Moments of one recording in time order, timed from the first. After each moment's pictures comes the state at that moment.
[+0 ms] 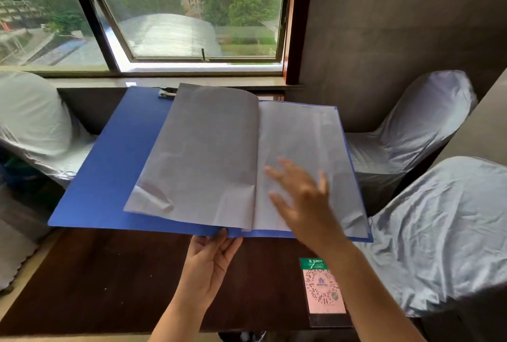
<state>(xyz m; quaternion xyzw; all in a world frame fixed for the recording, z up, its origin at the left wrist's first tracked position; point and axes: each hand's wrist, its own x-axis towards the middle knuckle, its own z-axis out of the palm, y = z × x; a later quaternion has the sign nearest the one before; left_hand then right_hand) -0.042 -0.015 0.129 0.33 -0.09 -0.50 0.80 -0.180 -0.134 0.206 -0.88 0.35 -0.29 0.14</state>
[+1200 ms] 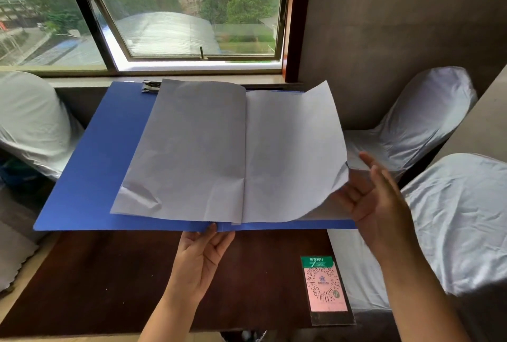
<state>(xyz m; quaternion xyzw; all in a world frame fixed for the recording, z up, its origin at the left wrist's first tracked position) -0.022 -0.013 0.131 0.32 -0.12 -0.50 0.80 -0.246 -0.150 0.224 -0.41 0.30 -0.53 0.68</state>
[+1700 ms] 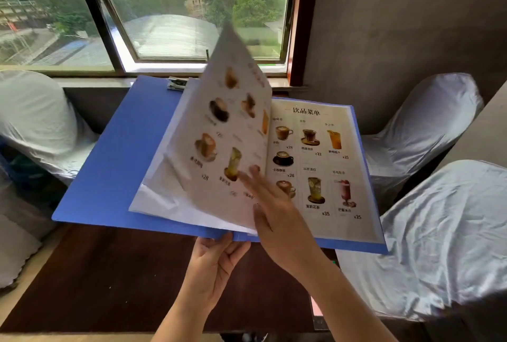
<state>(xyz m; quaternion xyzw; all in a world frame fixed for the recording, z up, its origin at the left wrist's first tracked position) -0.041 -0.010 0.136 0.32 -0.14 -0.51 0.78 -0.153 -0.091 0.210 -0.88 0.27 -0.30 0.25</state>
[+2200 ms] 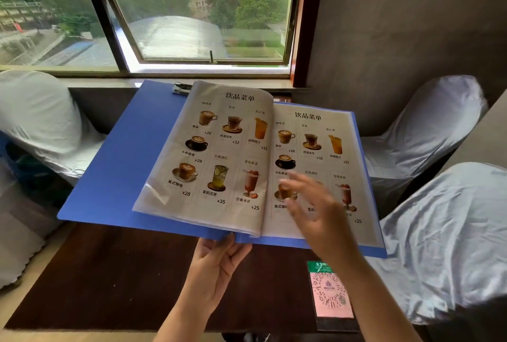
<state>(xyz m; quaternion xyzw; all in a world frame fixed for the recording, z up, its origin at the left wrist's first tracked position) -0.036 -0.002 0.134 0.31 -0.11 -0.52 0.78 -0.189 -0.112 0.210 -0.84 0.31 -0.38 0.25</state>
